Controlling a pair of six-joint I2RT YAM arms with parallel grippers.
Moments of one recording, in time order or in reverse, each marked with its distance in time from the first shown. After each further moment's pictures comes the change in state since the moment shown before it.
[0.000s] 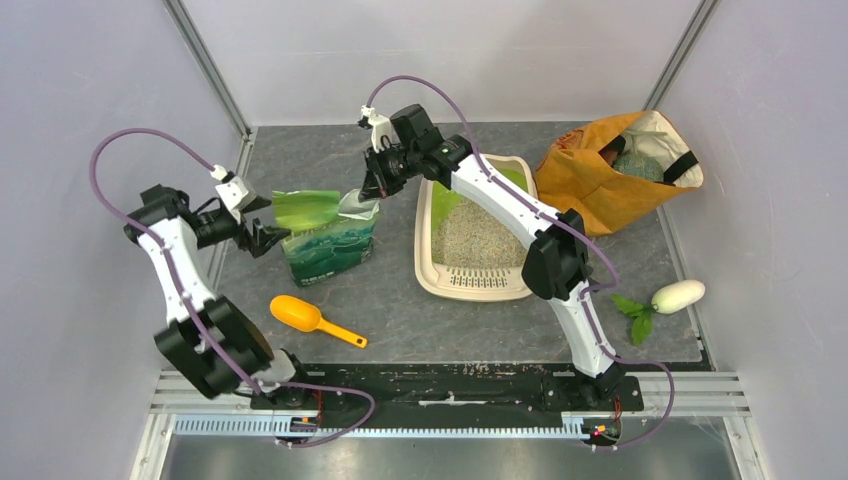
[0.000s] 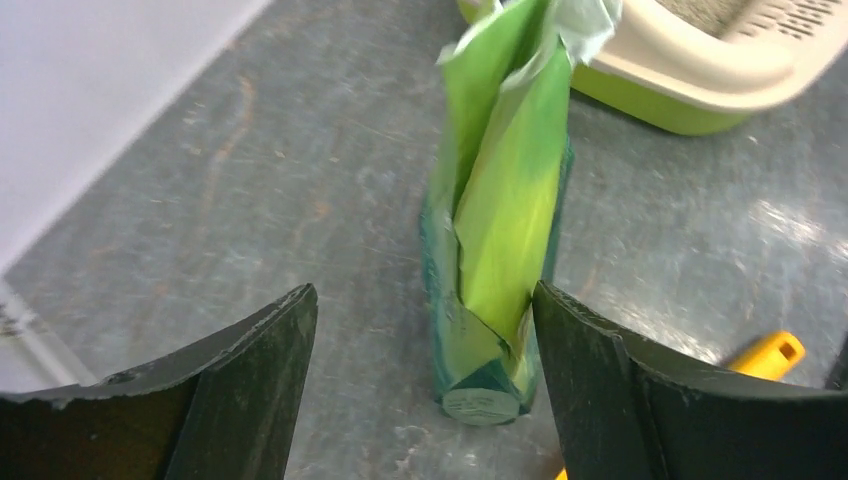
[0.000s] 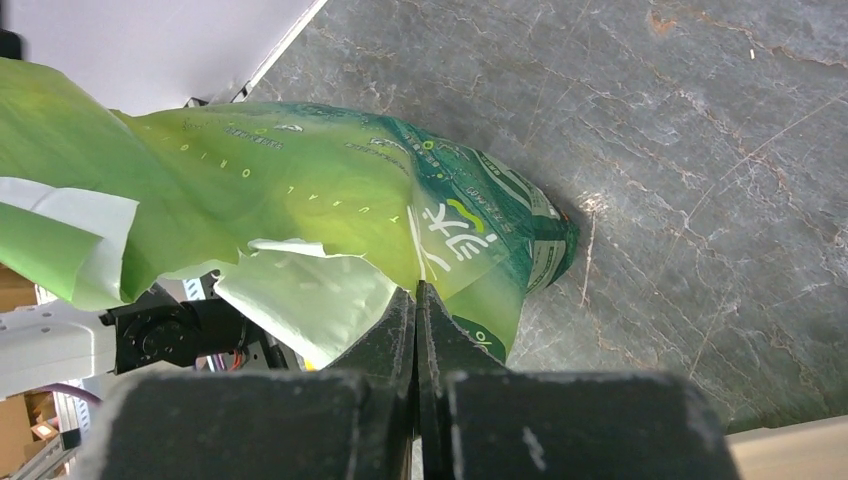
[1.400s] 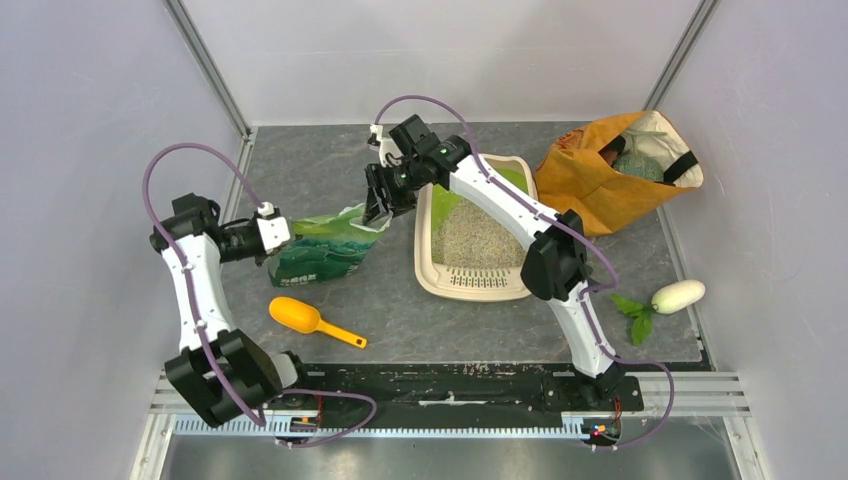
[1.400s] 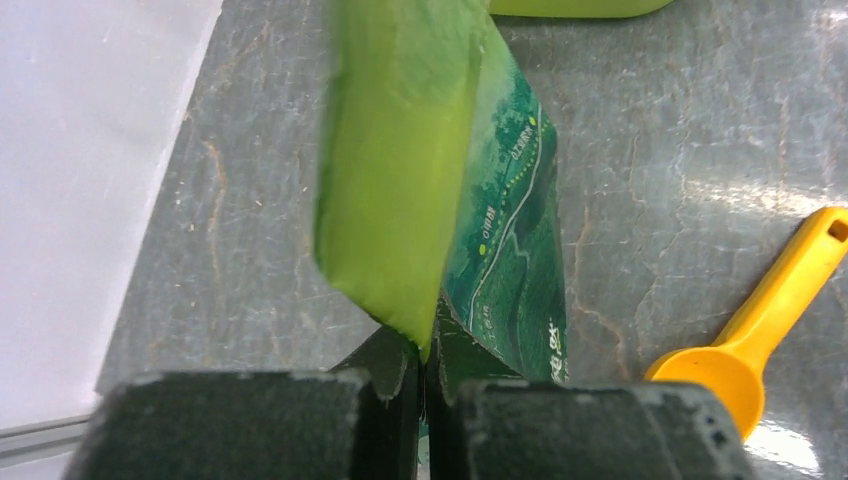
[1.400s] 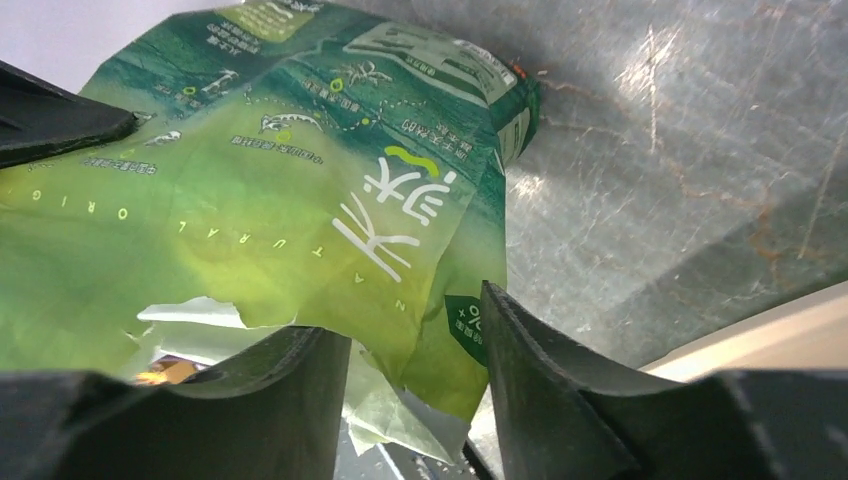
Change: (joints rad) left arm -0.129 -0.071 -0.107 -0.157 -0.127 0.463; right arm 0.010 0.001 0.014 -0.247 0.015 0.171
